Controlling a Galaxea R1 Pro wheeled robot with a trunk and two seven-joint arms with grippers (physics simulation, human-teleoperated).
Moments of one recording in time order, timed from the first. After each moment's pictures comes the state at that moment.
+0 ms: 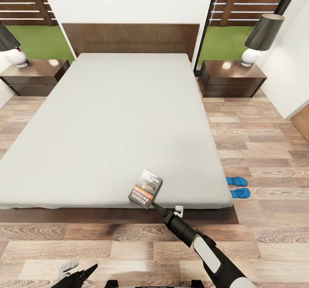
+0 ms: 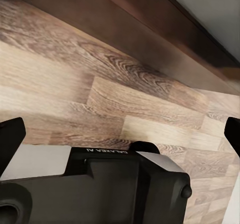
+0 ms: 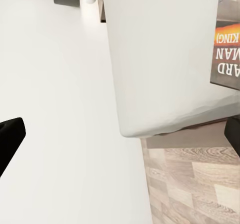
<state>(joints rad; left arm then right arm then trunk) -0.40 0.24 0.43 -0.15 0.12 -0.04 -0.94 -0.48 0.03 0.34 -0.68 -1.04 0.24 0.82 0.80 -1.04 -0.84</state>
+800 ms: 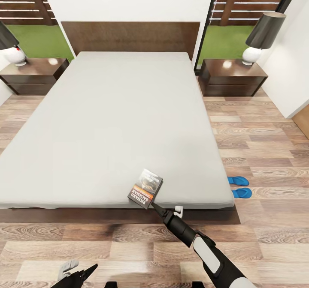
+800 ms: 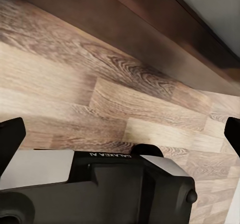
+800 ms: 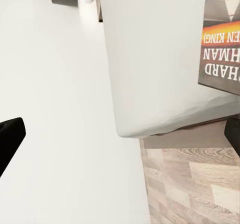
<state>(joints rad) -0.40 0.24 0.43 -0.15 0.12 -0.04 -0.94 -0.48 0.04 0.34 -0.68 -1.04 0.24 0.82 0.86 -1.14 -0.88</state>
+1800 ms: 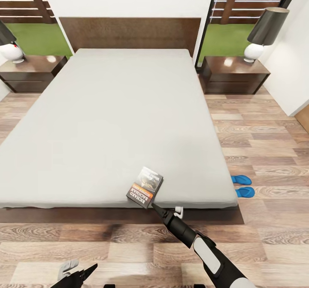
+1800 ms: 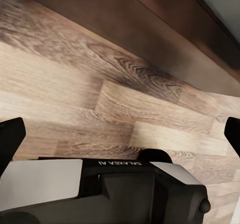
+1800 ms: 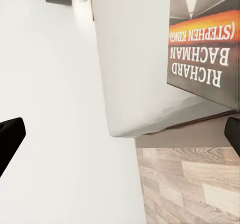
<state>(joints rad) -0.40 0.24 0.43 -0.15 0.12 -0.04 -0.94 -0.48 0.03 0.34 -0.67 -1.04 0.24 0.82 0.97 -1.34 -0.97</state>
